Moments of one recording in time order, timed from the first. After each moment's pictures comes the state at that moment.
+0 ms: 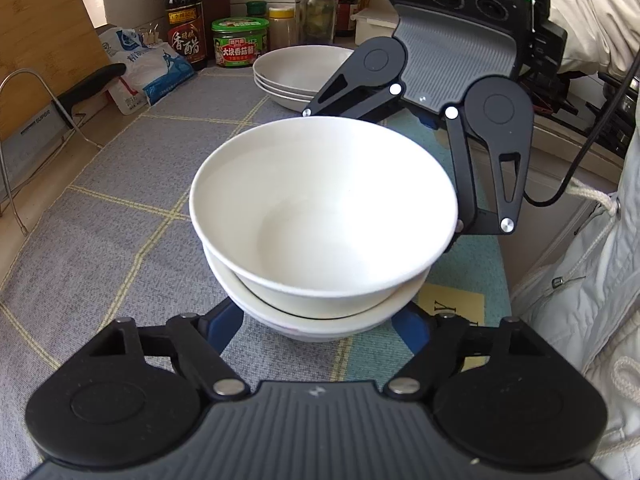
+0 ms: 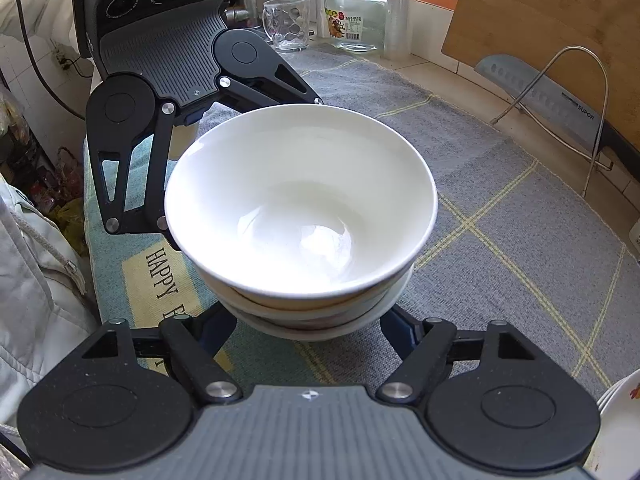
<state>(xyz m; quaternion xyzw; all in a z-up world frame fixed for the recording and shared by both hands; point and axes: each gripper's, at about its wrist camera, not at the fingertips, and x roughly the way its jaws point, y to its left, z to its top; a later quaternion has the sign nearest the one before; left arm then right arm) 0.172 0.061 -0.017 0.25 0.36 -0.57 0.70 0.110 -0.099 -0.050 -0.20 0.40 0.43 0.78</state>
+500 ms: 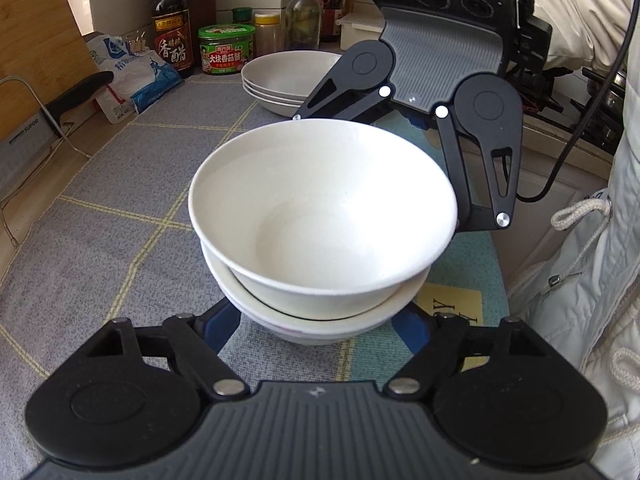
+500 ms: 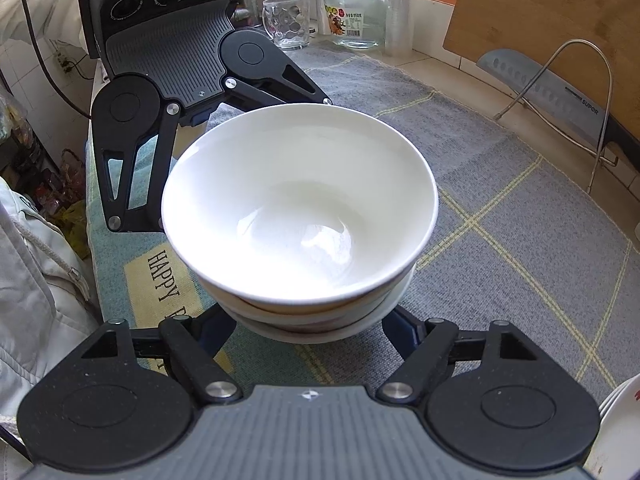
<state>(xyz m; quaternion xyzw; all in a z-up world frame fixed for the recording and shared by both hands) 0.173 0.063 -0.020 0.24 0.34 -0.59 0.69 0.112 -0.097 -0.051 -0.20 0.41 0.44 0.77</state>
